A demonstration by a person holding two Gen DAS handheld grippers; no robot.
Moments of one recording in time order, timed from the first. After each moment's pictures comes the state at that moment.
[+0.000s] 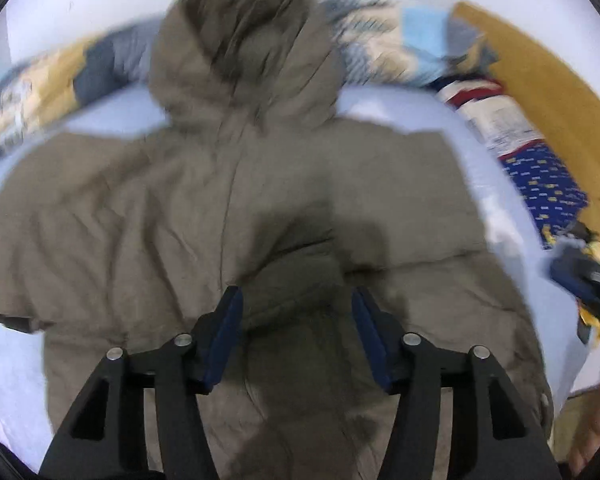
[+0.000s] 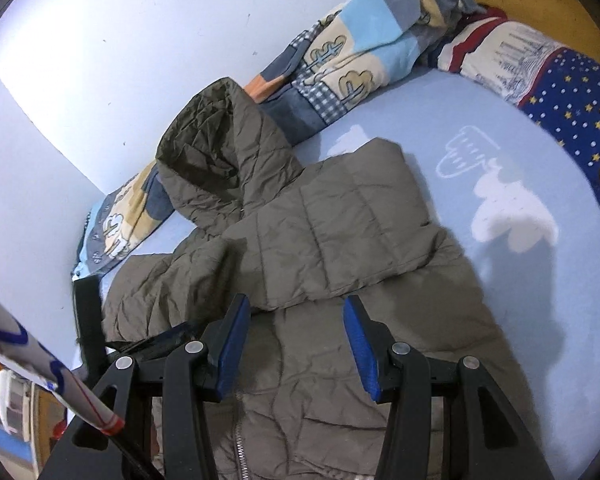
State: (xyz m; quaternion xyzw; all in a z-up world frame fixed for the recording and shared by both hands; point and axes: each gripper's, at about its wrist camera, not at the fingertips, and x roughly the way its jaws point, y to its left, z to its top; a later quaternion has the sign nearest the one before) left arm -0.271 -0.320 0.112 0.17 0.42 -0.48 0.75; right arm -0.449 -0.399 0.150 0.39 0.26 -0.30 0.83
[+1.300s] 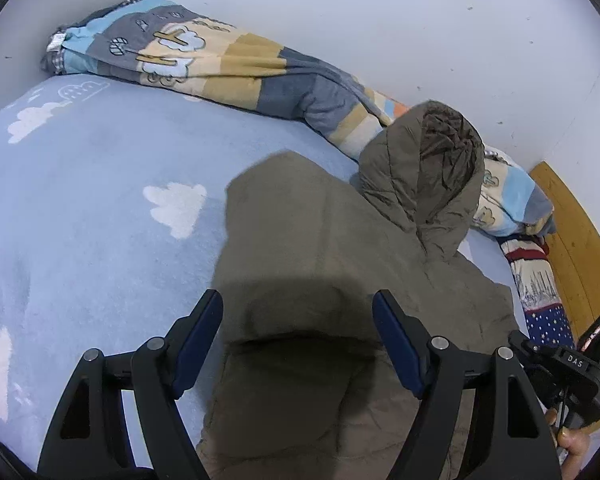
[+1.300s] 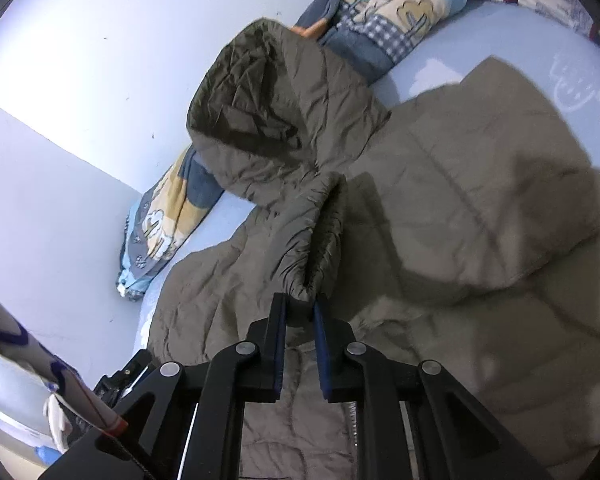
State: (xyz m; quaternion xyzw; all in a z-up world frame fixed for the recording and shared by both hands) left arm -0.118 -0.165 0.112 -0.05 0.43 -0.36 0.82; right arm -0.338 -0.404 0.110 0.46 0.25 -0.24 0.82
